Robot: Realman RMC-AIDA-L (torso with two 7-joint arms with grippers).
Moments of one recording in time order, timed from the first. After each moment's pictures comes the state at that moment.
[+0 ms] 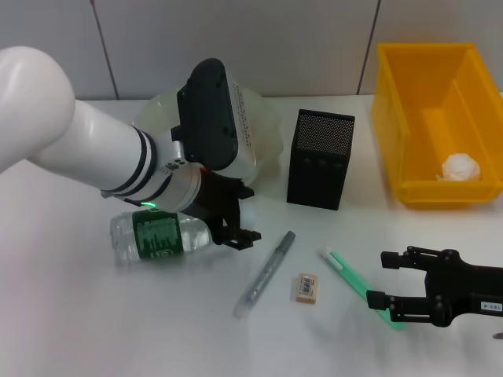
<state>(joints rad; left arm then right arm) -0.71 -2.08 1.62 1.08 2.39 1.07 -1.91 0.43 2.06 -0.60 -0.58 -2.11 -1.57 1.24</state>
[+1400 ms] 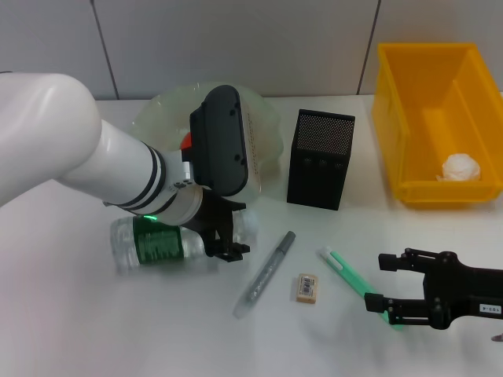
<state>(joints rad) -0.72 -2.08 1.70 1.04 2.46 1.02 -1.94 0.43 2.06 -0.60 -0.57 -2.11 -1.58 1.24</state>
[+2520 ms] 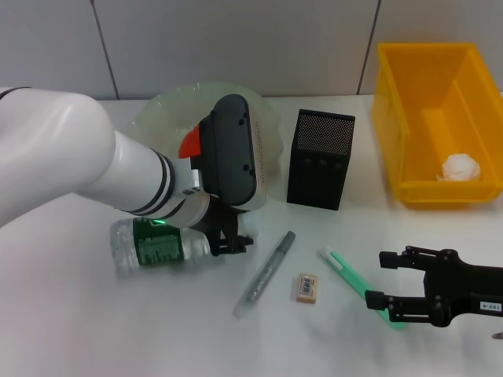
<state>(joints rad) -0.72 -2.08 1.76 1.01 2.47 0.95 -1.95 0.43 2.06 -0.60 -0.58 -2.11 -1.58 1.24</state>
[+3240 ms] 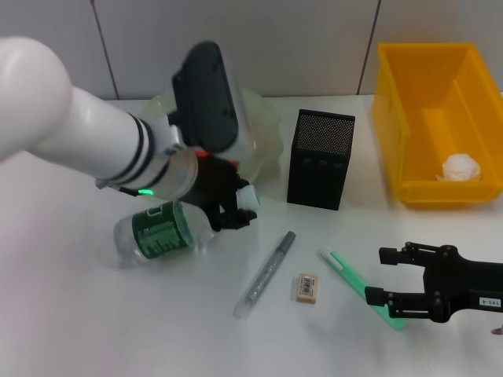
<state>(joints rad) -0.70 -2.07 1.62 1.15 2.45 1.09 -2.02 0.44 2.06 -0.60 -0.58 -2.11 -1.58 1.24</state>
